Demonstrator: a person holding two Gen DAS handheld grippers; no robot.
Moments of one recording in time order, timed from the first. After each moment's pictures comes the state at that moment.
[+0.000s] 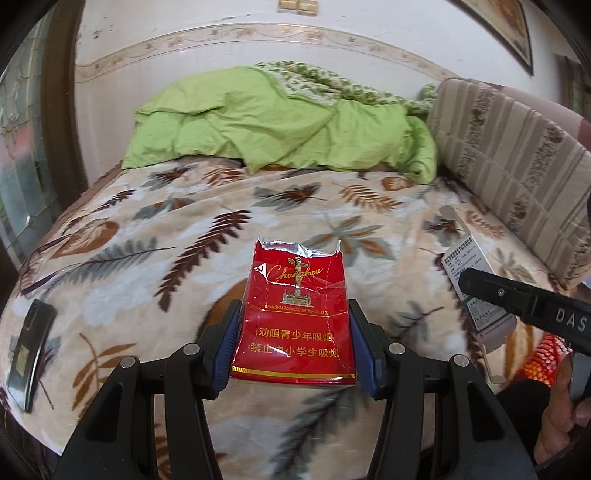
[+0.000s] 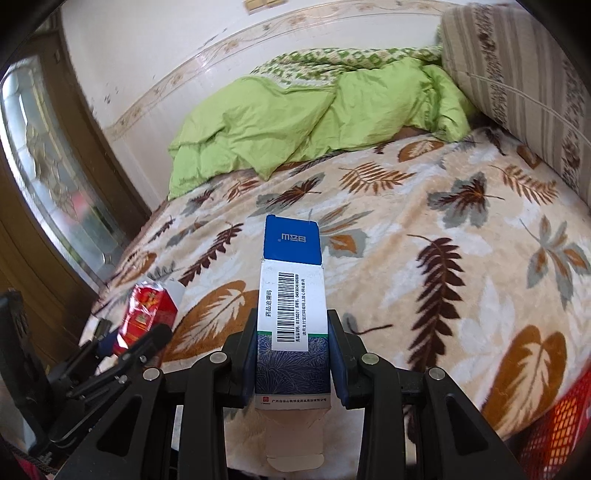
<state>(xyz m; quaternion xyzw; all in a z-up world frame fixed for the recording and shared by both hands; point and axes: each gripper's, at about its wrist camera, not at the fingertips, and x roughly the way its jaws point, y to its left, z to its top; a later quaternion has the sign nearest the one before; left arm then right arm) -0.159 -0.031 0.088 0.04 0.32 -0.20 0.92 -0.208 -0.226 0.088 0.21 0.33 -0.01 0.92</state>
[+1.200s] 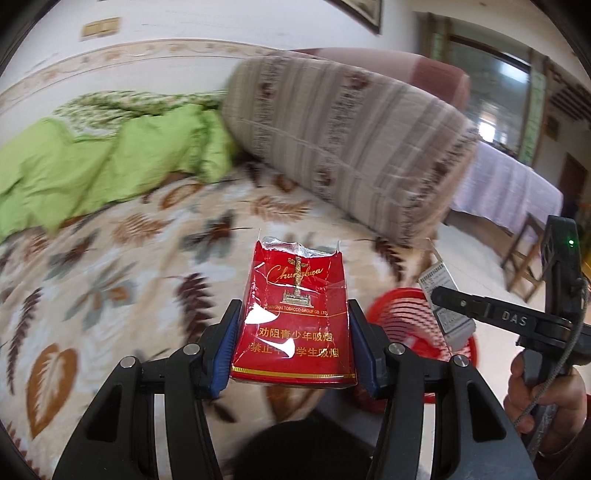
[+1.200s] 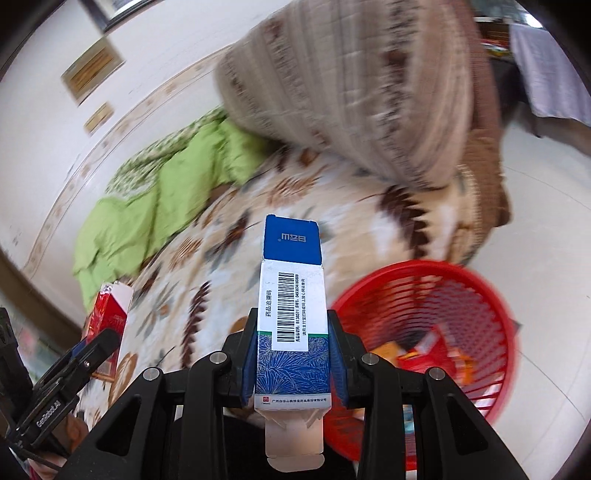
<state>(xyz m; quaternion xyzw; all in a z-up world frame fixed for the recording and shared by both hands) -0.268 -0.253 0.148 0.11 0.31 -0.49 0.81 -0.442 -0.433 0.110 0.34 0.25 -0.26 0.87</state>
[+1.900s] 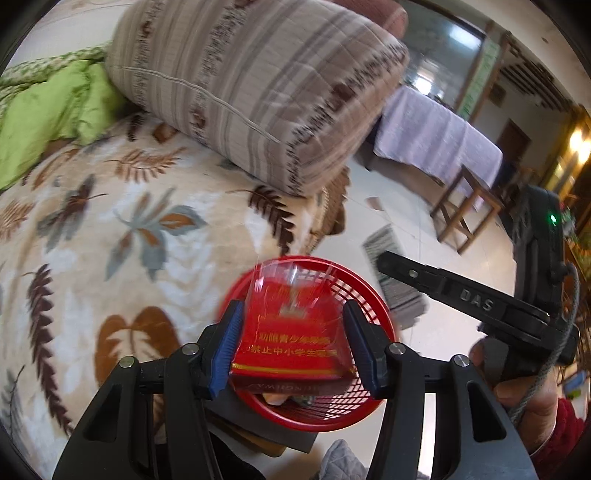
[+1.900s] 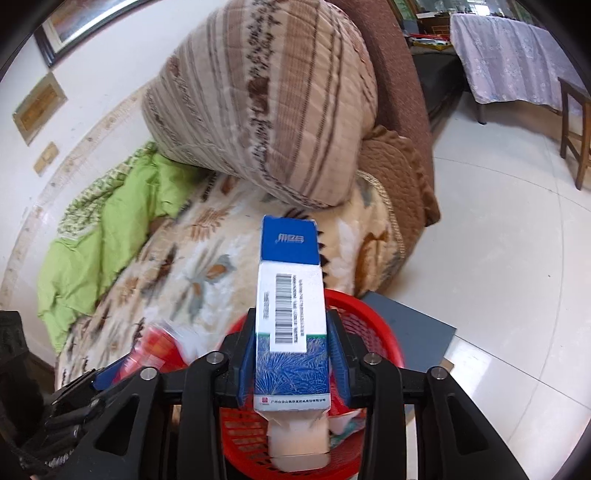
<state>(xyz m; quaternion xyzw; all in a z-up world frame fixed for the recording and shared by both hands) -0.322 -0.377 0.108 0.14 0.40 -0.60 0.68 -0.493 -0.489 0.094 0.37 0.25 -0.34 0.83</state>
